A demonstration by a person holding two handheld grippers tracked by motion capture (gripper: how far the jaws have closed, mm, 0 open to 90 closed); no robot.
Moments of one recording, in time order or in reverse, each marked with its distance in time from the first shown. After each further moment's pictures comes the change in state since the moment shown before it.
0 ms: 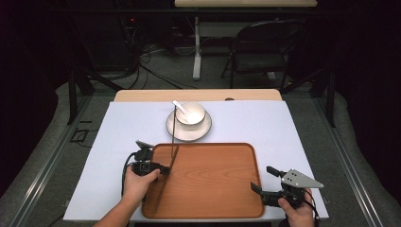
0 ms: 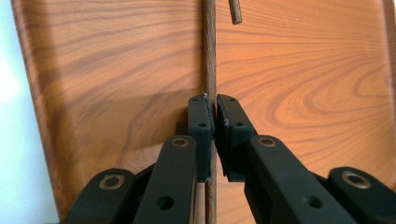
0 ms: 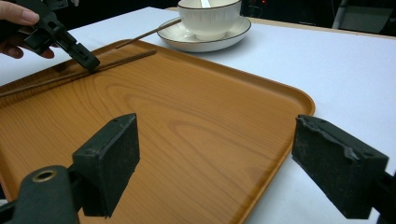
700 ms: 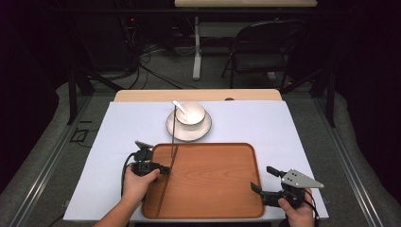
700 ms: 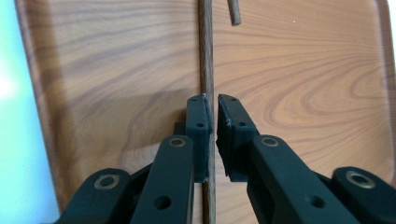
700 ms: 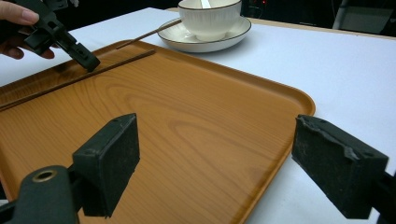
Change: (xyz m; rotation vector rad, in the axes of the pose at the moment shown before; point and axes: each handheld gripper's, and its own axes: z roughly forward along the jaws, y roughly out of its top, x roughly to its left) left arm 0.000 0.000 -0.003 -0.013 -0.011 -0.007; right arm 0.000 0.000 0.000 -0.002 0.002 0.001
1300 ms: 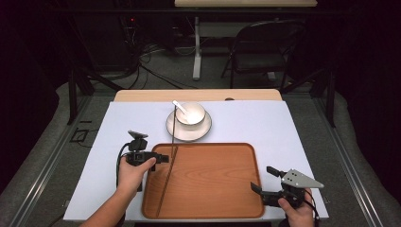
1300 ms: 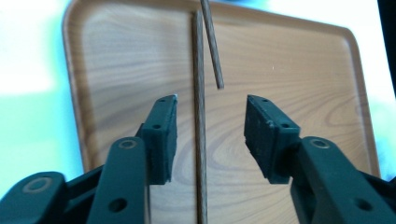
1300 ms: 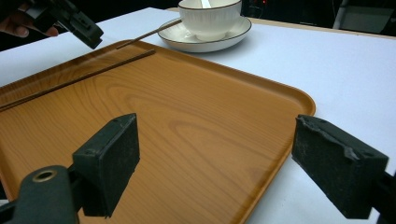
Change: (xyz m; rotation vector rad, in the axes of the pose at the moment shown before) left arm -0.002 0.026 -0.024 -0.066 -0.007 -0.002; right arm 0.000 0.000 0.000 0.000 0.001 0.000
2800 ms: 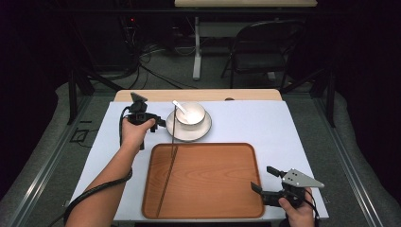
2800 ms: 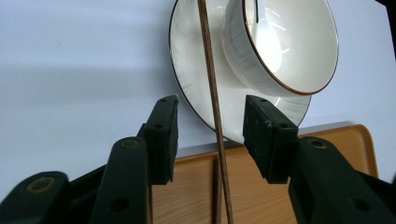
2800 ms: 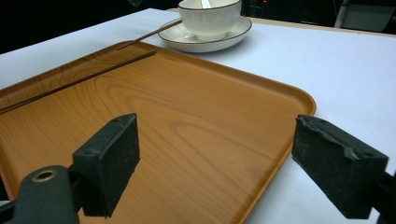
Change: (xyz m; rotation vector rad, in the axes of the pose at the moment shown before) left arm -0.002 0.118 0.001 -0.038 0.107 -0.025; right arm -0.001 0.000 0.000 0.000 0.005 0.010
